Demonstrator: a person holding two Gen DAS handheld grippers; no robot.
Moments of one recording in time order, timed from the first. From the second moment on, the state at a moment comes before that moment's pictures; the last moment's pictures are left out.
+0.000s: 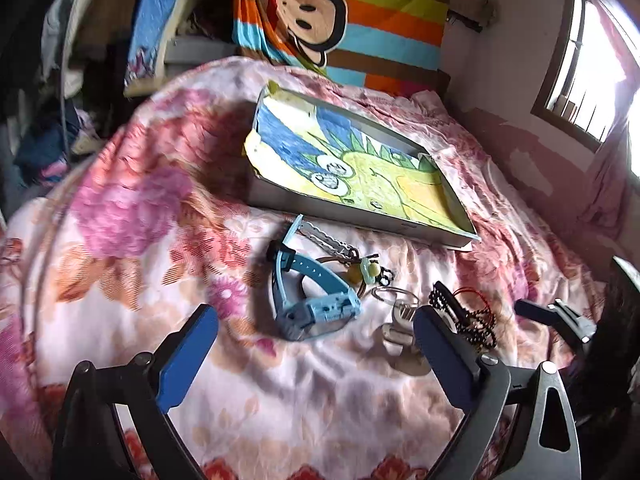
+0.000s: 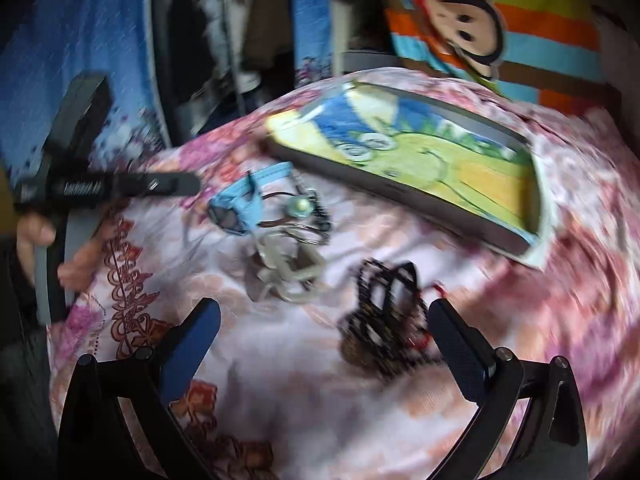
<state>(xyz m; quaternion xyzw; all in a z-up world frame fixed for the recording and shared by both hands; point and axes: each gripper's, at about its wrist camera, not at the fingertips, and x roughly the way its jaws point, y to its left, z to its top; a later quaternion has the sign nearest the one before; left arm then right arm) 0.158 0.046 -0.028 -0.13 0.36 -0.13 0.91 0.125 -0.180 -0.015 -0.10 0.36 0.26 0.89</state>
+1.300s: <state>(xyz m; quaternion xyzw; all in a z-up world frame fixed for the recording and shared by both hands) 0.197 0.016 -0.059 -0.07 0.43 -0.15 0.88 0.168 -0.149 -0.054 -0.06 0.38 0.30 0.87</state>
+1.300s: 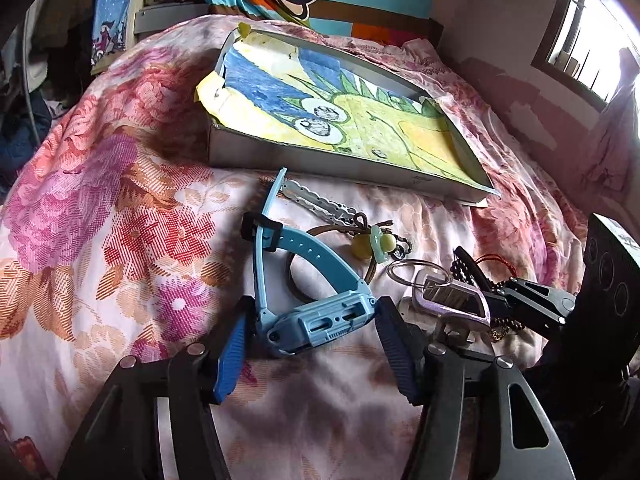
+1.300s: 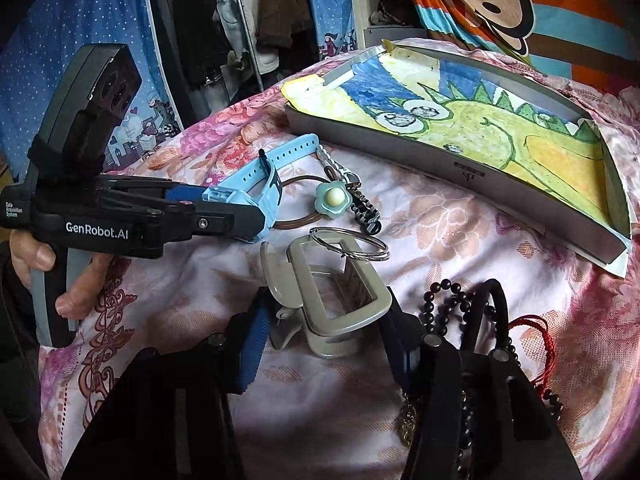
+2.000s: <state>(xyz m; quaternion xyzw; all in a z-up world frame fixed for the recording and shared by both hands) 0.141 0.019 -0.061 -0.13 0.44 -0.13 0.88 0.125 -0.182 -0.034 0.01 0.40 0.27 0.88</state>
